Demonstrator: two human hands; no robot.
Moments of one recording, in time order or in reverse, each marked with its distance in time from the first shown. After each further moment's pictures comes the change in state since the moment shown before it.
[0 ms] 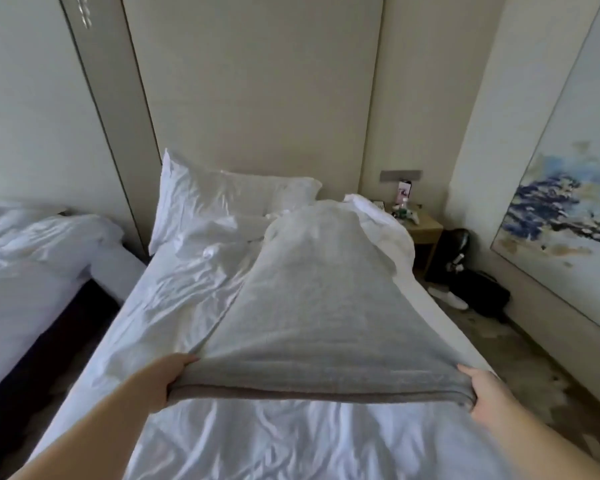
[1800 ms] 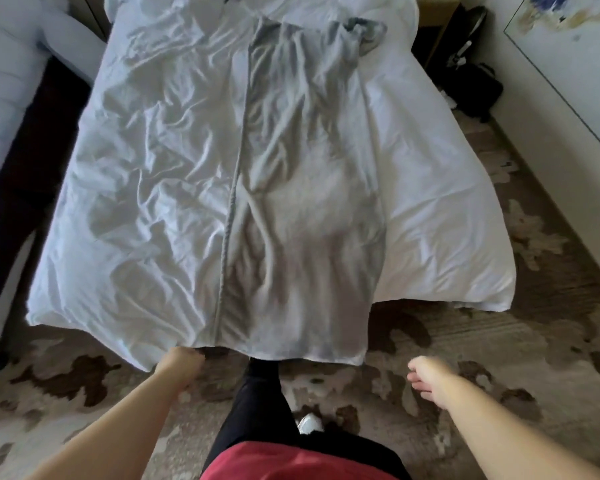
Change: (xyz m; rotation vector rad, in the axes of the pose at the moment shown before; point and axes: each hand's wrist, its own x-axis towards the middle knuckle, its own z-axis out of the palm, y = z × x) left_hand -0.188 -0.529 0.004 0.767 0.059 -0.139; right_hand -0.212 0.412 -0.290 -0.818 0.121 0.485
